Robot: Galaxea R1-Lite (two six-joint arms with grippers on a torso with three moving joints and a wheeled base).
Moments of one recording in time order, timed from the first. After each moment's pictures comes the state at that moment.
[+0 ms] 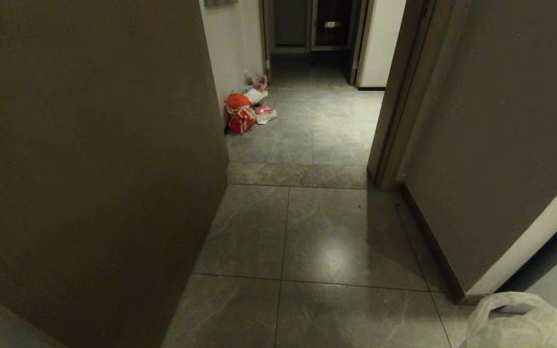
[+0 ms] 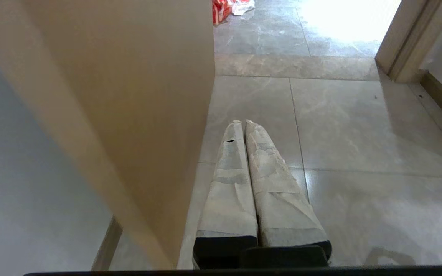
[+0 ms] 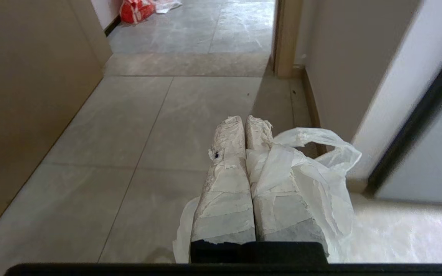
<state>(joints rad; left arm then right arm) 0.00 0.00 0.00 0.00 0.01 -0.01 0.00 0.00 0.00 -0.01 -0.01 0.02</state>
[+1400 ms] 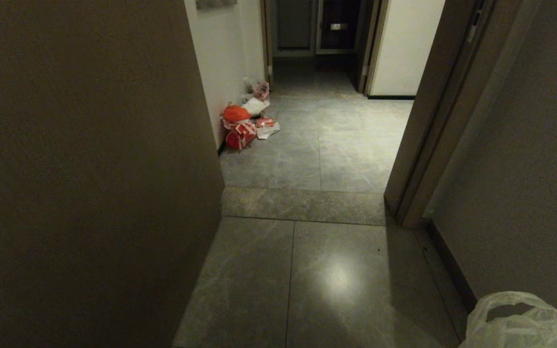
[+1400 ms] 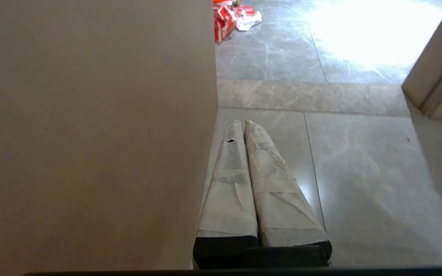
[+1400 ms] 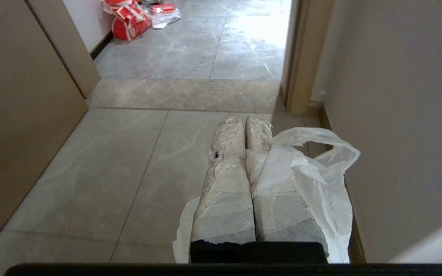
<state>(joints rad) 0.00 0.00 0.00 0.00 0.01 -0.01 0.00 0.00 0.00 -0.01 -0.01 0.02</state>
